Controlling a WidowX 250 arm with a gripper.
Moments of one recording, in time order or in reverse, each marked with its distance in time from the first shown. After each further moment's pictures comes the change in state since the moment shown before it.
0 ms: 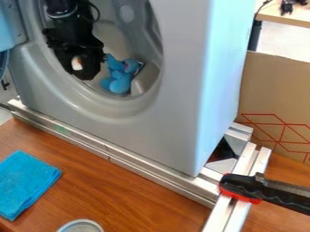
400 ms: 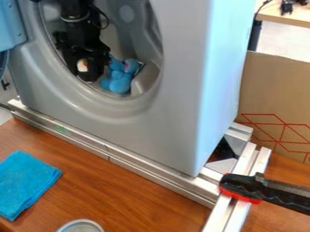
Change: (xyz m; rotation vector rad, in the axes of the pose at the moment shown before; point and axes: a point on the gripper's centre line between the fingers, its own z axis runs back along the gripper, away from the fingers) arm 0.019 0.008 -0.026 0.048 0.076 -0.014
